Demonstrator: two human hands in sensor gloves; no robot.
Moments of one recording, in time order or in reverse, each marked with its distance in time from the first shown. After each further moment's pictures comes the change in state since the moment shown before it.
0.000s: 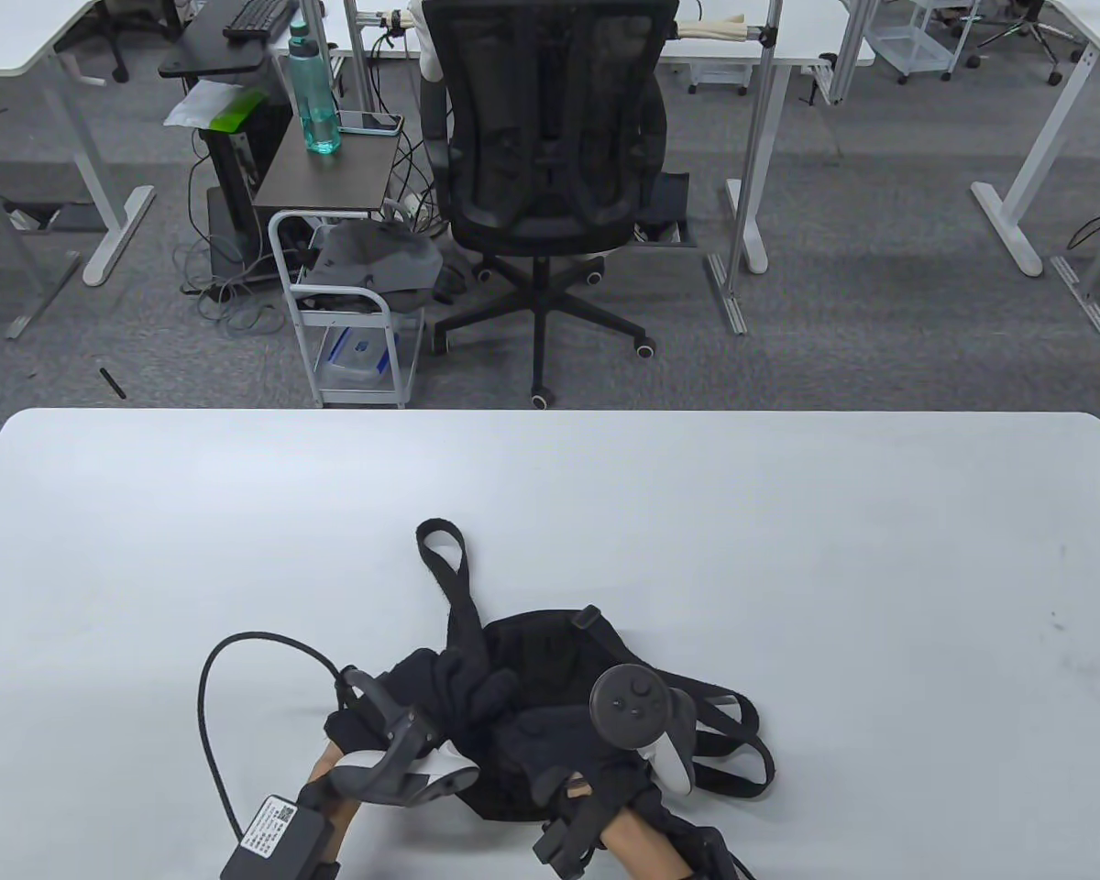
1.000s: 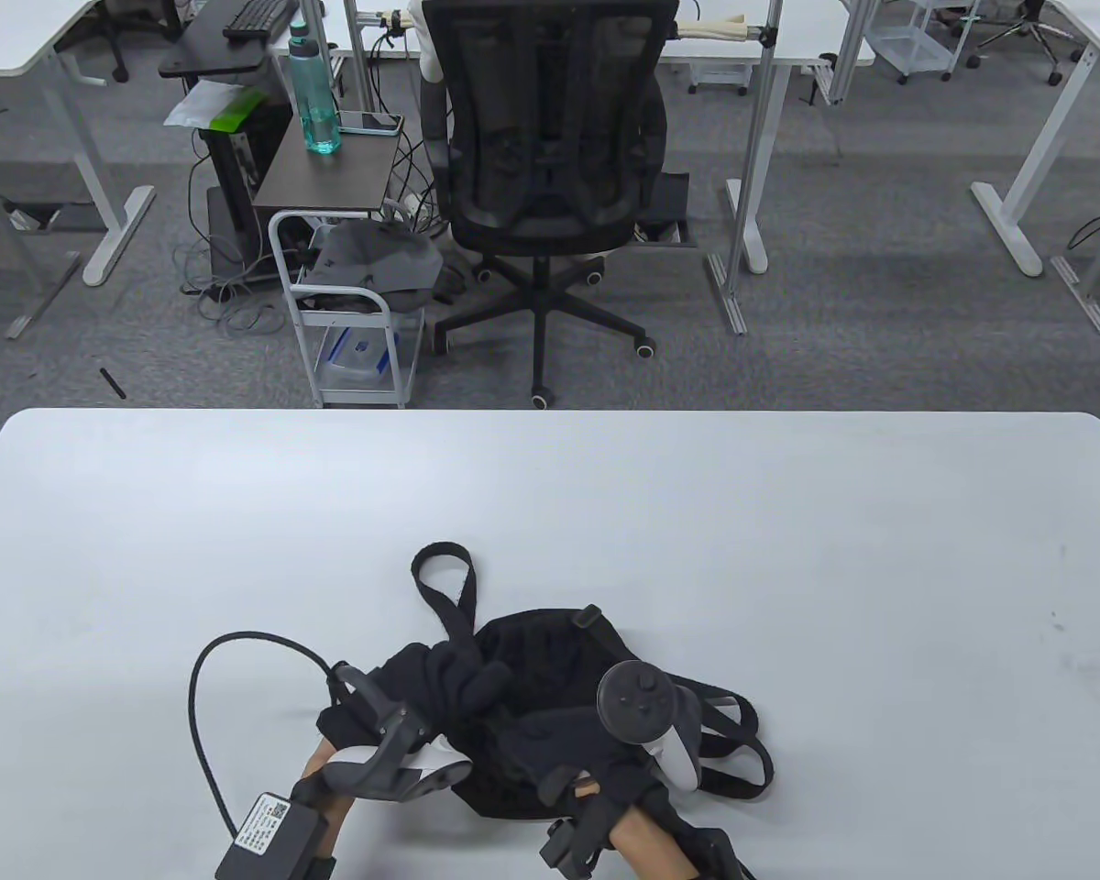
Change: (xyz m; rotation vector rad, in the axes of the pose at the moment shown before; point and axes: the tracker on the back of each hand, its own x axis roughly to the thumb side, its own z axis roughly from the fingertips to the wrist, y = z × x) left_hand -0.003 0.010 -0.001 0.037 0.000 0.000; right_hand -0.002 -0.002 -0.001 0.043 0.013 -0.073
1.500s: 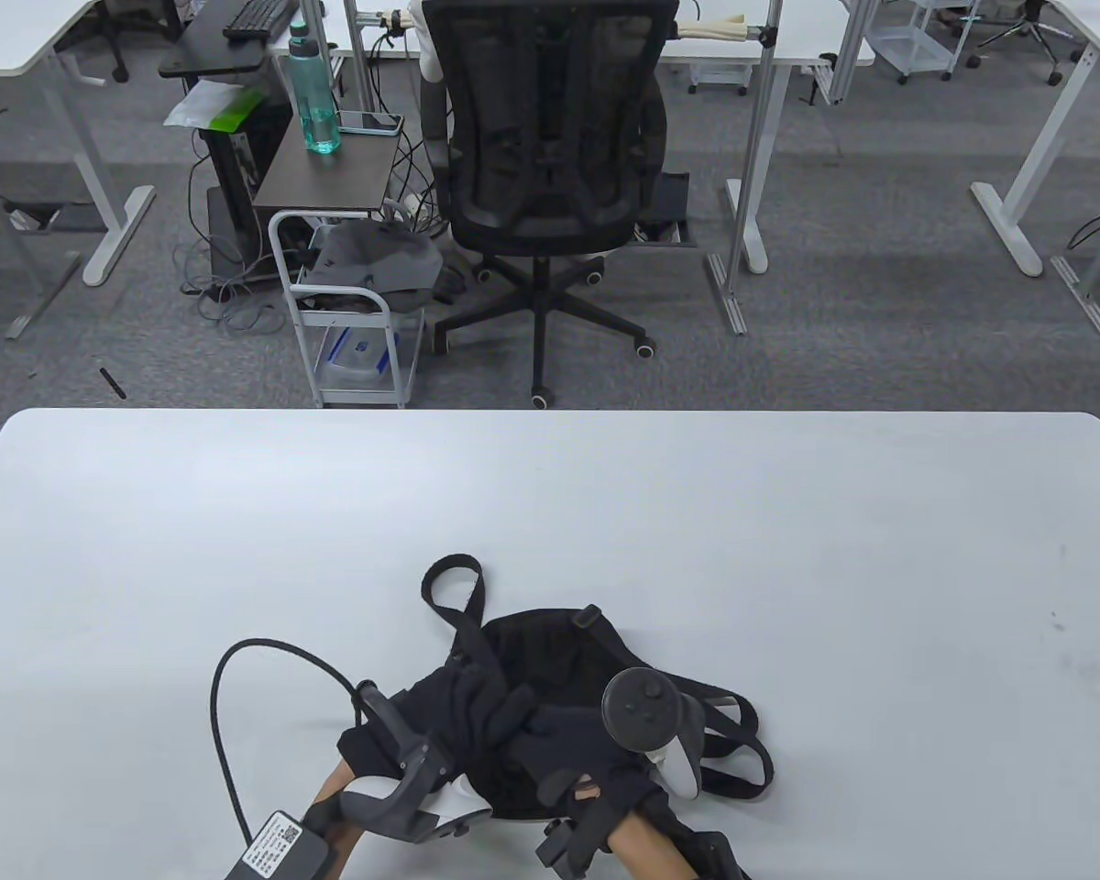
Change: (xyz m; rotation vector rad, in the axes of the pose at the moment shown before) left_hand 0.031 0.026 -0.005 0.085 -0.094 0.011; right_hand -0.001 0.001 0.003 -0.060 -0.028 -0.011
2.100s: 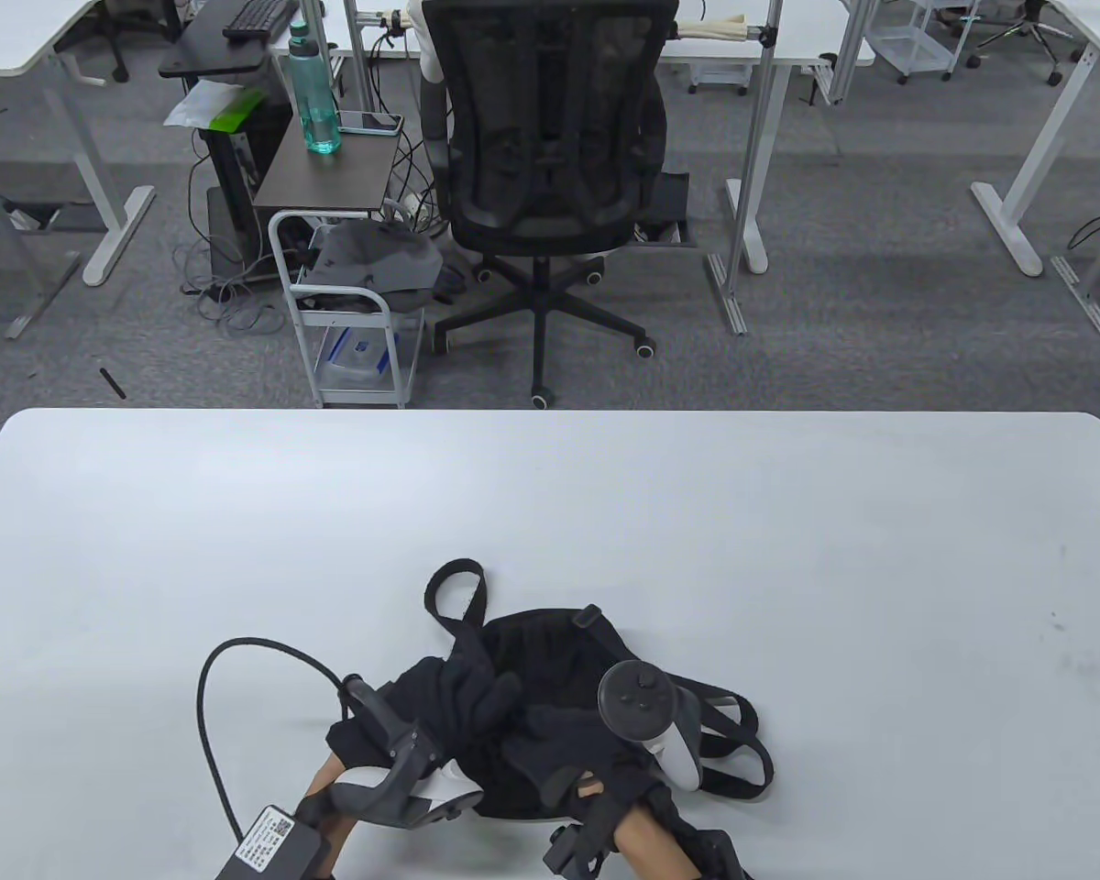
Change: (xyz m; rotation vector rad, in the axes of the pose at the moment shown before) left_hand -0.002 0.002 -0.001 0.000 0.020 -0.009; right_hand -0.007 0.001 -0.003 0.113 0.072 -0.077
